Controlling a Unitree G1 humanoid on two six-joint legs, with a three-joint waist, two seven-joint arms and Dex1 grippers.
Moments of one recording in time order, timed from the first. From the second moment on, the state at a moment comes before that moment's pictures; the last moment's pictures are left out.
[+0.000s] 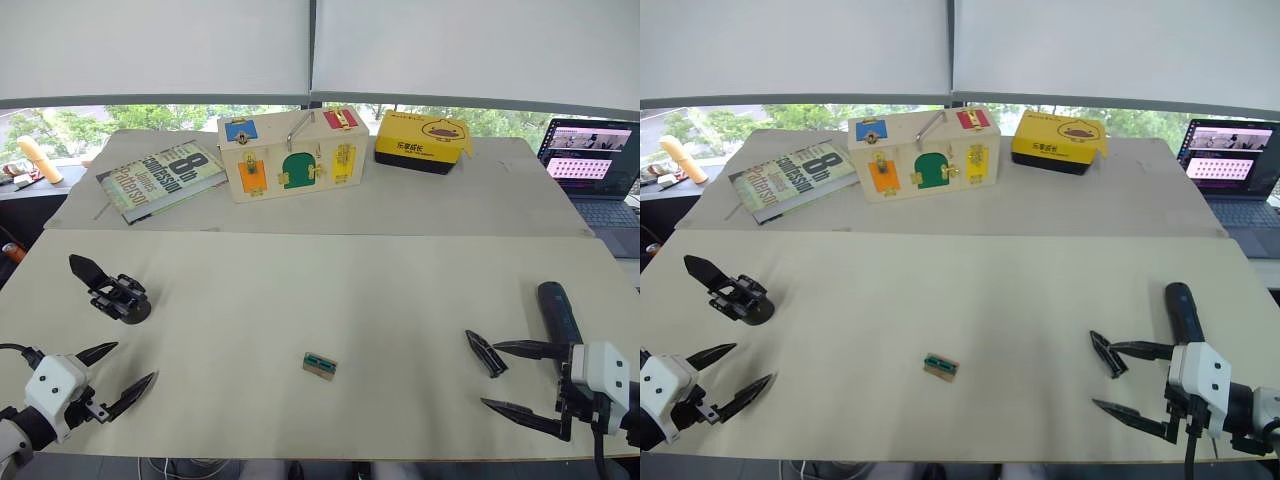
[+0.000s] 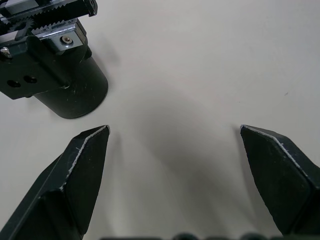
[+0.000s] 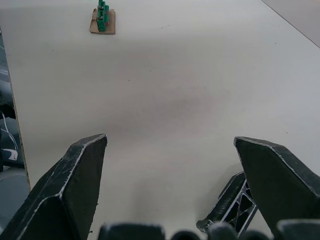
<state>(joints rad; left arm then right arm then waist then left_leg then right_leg) 0.47 0.71 0.53 0.01 -0.34 -0.18 -0.92 0.45 -0.85 -0.49 -0.31 0.47 -0.02 1.26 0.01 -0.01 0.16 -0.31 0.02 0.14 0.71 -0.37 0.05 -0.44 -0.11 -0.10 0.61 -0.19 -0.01</state>
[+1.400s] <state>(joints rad) 0.25 0.35 0.50 -0.15 -0.28 0.14 -0.29 0.02 -0.64 -0.18 -0.54 0.65 0.10 1.02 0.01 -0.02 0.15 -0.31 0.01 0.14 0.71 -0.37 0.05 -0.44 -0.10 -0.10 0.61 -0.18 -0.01</state>
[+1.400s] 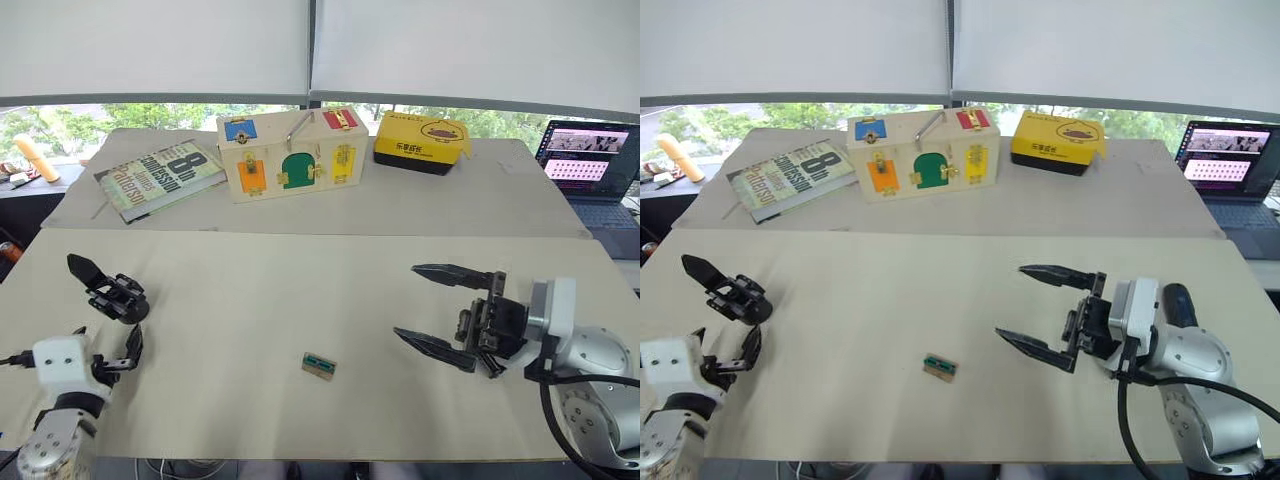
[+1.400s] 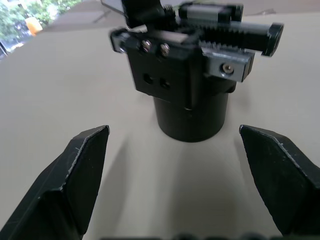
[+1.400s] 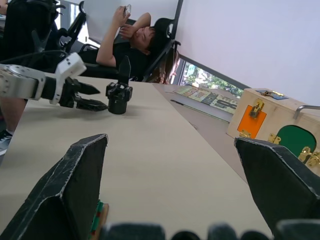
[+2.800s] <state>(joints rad) -0.30 0.53 0.01 0.16 -0.39 -0.03 -1.16 0.47 -0.60 -0.32 -0.52 0.56 -0.17 1.07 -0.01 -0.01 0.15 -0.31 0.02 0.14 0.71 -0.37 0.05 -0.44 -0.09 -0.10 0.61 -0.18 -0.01</state>
